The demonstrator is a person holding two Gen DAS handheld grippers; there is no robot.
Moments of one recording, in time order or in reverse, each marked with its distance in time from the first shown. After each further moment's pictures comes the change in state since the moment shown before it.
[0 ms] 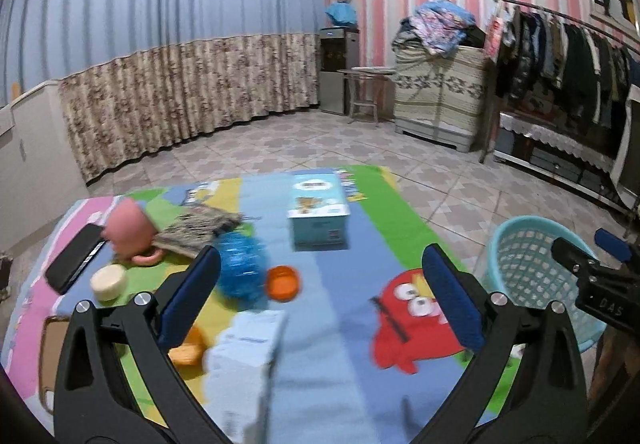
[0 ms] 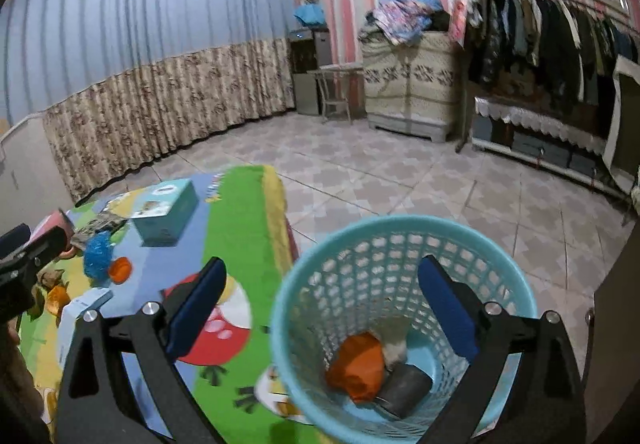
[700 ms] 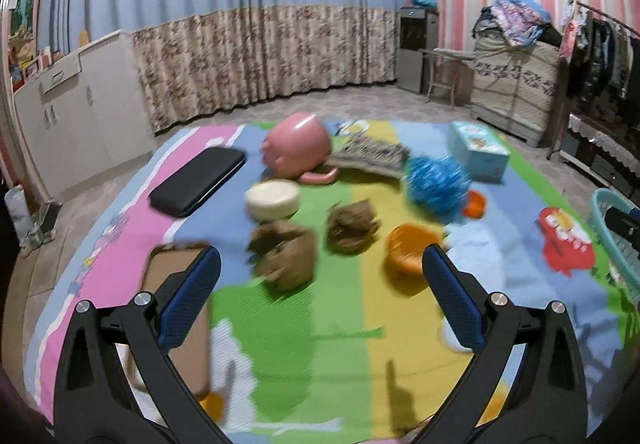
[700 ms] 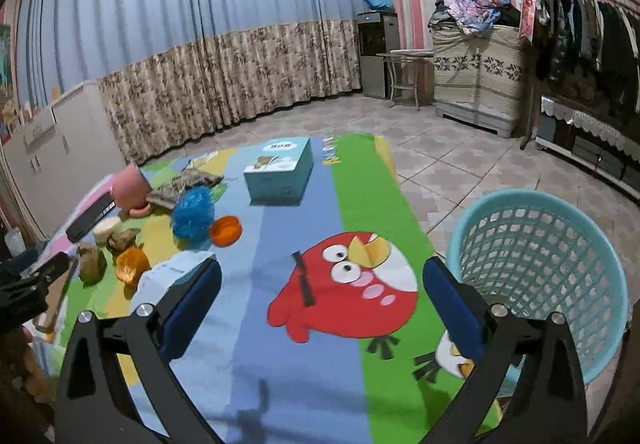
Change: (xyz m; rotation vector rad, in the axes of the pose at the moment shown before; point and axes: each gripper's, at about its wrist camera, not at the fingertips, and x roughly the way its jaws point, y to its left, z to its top) left arm -0.028 0.169 -0.072 -0.119 0.114 0.210; right arm 0.002 0.106 -0.036 -0.079 0.096 0.177
